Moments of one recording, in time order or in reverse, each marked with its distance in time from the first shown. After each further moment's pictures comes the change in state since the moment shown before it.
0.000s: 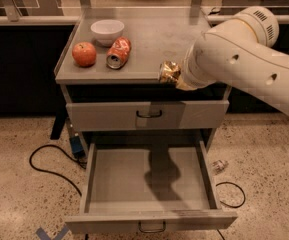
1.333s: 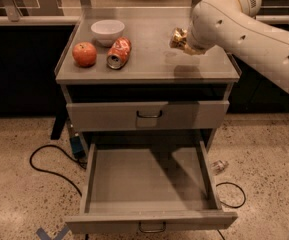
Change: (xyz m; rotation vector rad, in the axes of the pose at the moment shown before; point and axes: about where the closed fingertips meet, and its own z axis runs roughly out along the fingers) arm 0.024 -0.131 0.073 0.140 0.057 0.082
